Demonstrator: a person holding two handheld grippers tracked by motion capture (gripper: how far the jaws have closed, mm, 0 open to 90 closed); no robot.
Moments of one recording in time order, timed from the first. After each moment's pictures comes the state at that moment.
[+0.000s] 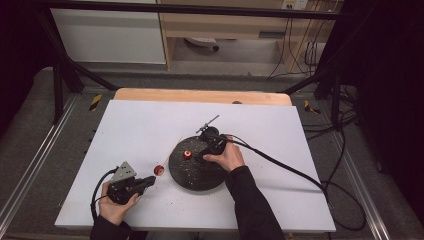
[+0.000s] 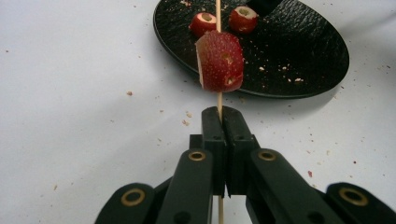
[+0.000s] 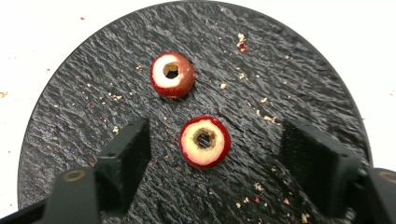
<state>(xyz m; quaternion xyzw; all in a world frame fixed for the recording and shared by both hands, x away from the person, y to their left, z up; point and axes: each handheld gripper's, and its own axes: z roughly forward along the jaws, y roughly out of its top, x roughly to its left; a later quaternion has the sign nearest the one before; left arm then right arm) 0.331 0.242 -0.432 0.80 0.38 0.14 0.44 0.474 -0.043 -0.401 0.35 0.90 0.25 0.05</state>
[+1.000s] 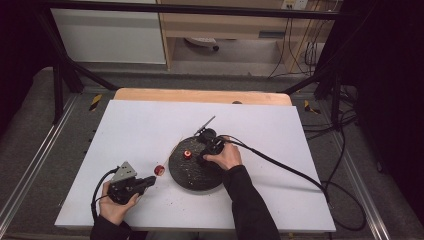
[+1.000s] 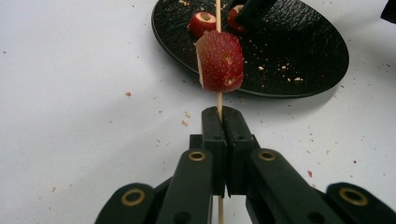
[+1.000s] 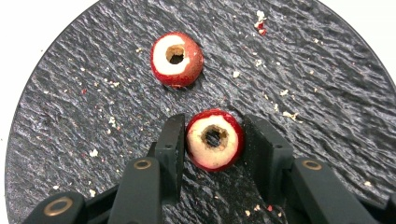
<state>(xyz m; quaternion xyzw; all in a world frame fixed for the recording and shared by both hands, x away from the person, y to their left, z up) 0.332 0.240 -0.432 0.80 0.38 0.14 0.44 0.482 -0.037 -0.414 0.34 0.91 0.23 0.02</state>
